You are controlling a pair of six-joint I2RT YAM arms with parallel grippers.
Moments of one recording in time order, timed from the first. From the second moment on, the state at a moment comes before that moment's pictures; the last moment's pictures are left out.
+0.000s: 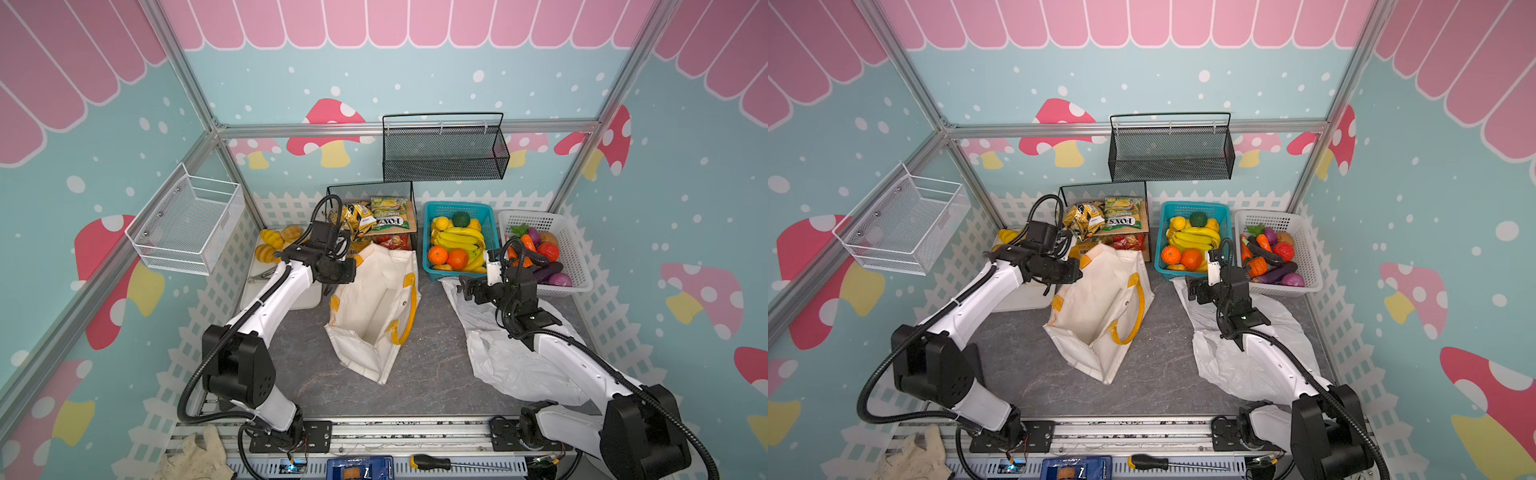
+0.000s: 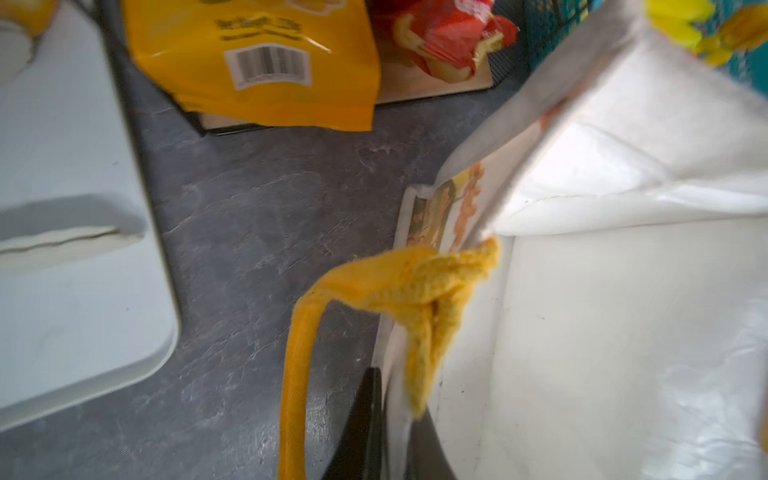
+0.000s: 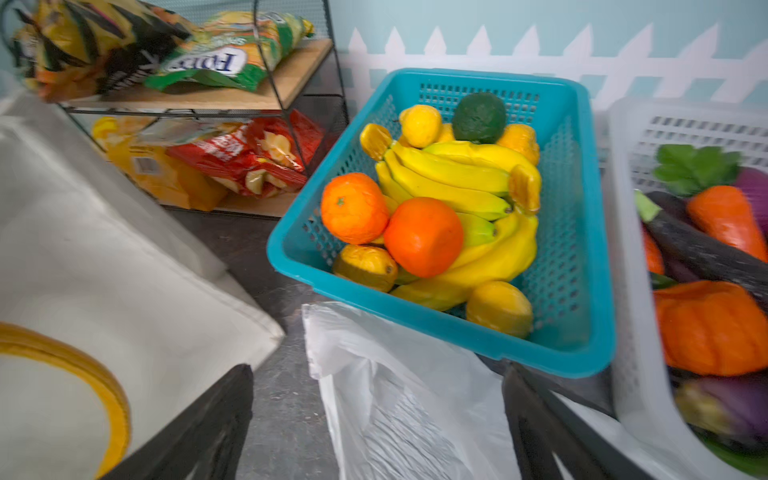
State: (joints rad) left arm -0.21 1.56 1.38 -0.81 0.22 -0.24; right arm 0.26 1.18 0.71 0.06 -0.02 0.07
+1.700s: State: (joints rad) left arm -0.19 1.39 1.16 -0.57 0.43 -0.51; right arm 0.62 1.56 1.17 -0.03 -0.29 0.21
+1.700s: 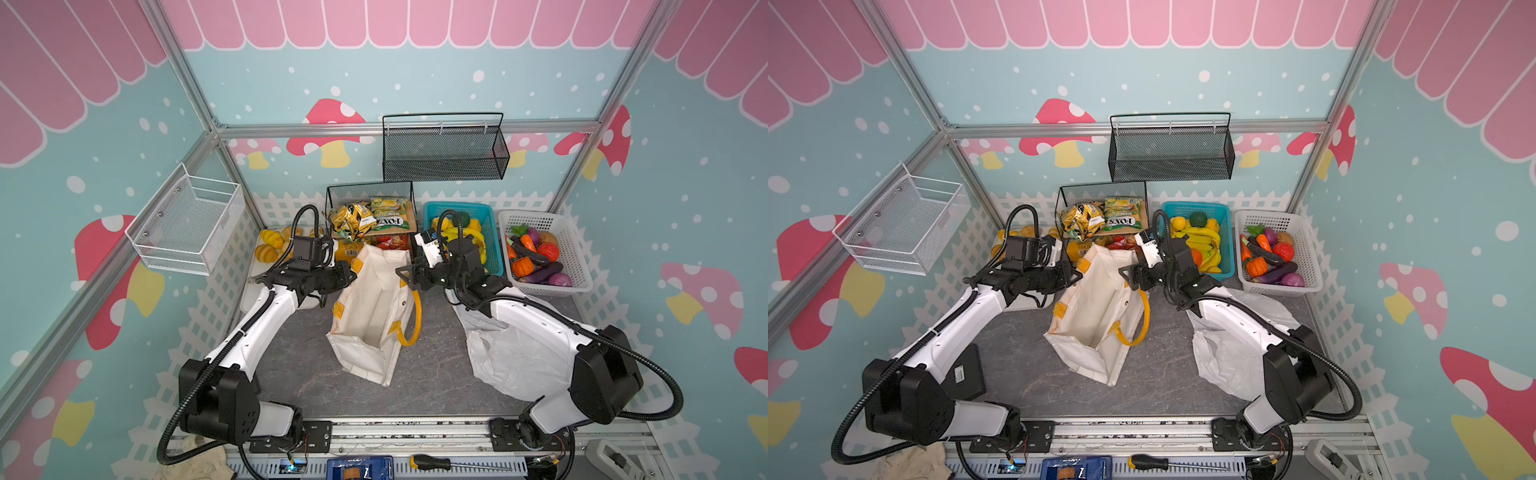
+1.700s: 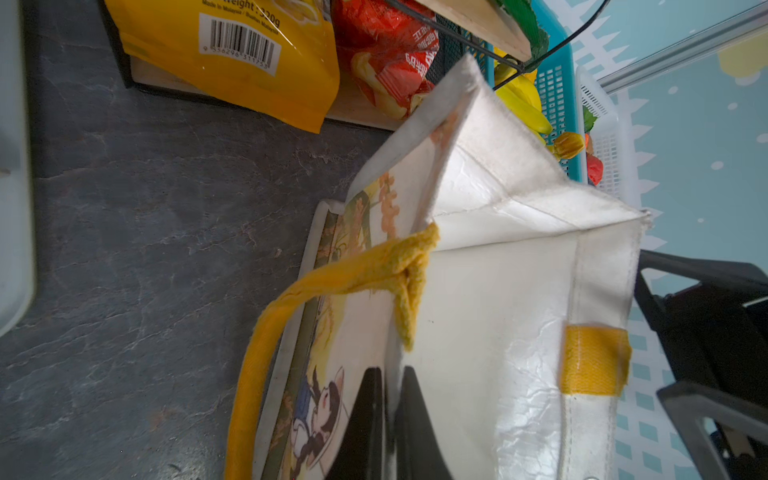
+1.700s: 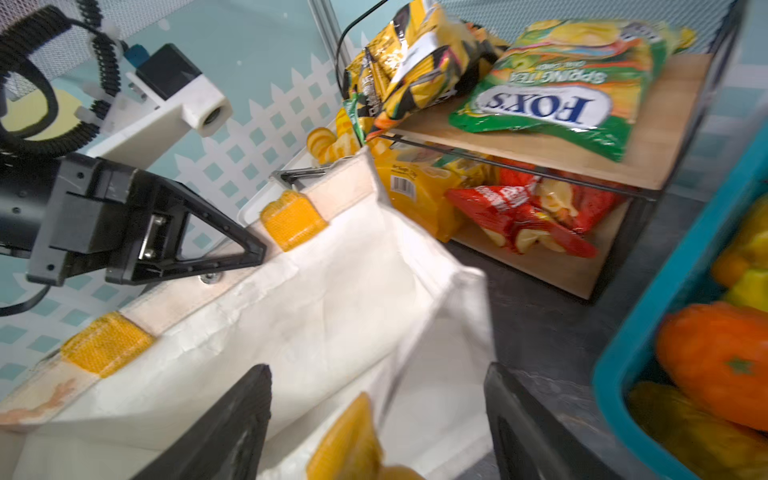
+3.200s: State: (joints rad) left arm -0.32 1.45 1.37 -0.34 -0.15 -0.23; right arm 0.41 1.40 1.09 -0.32 -0.21 0.04
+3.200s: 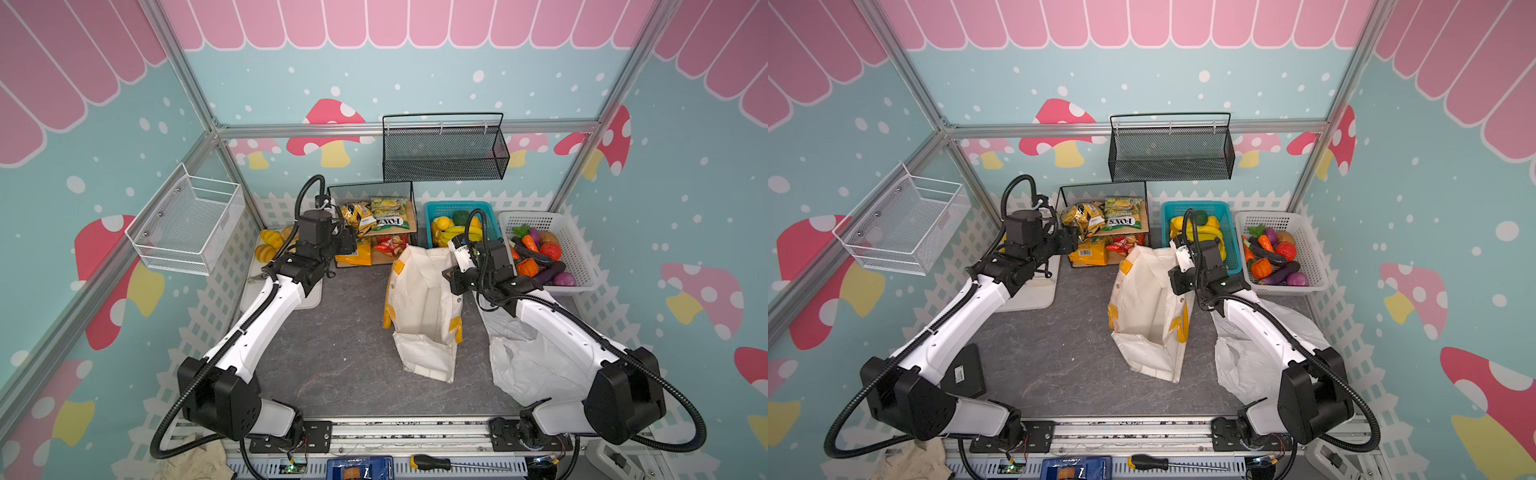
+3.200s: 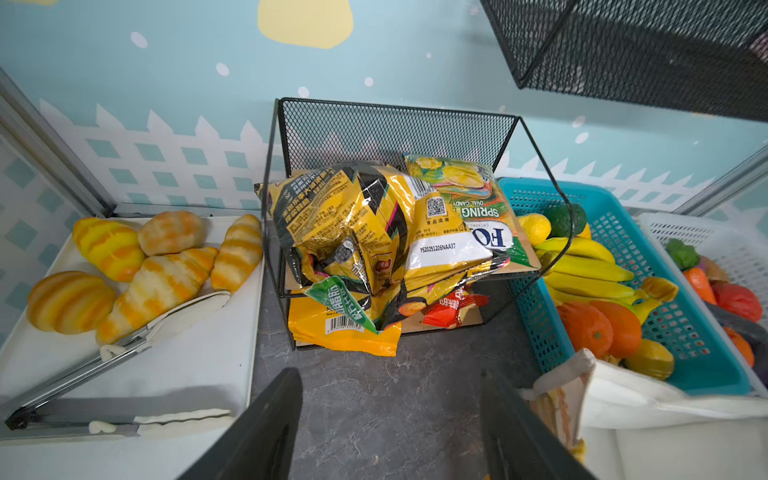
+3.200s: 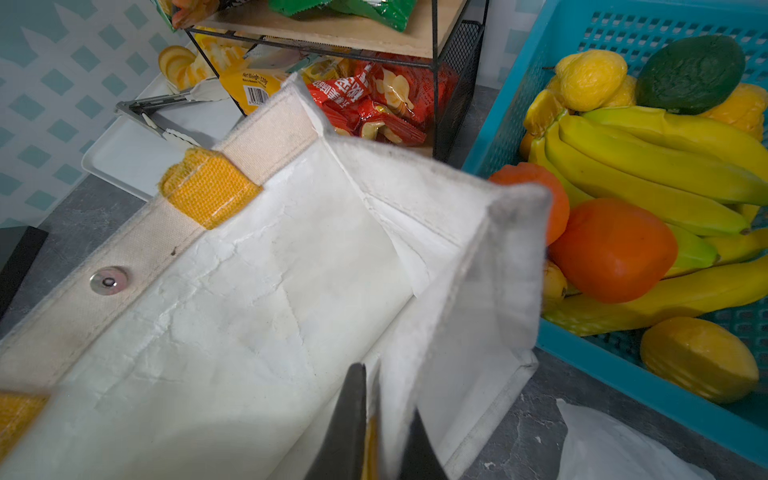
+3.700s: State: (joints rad) left arm -0.32 1.43 0.94 -0.06 -0.06 -0.43; right arm 0.41 1.40 1.07 -0.29 -0.19 0.03
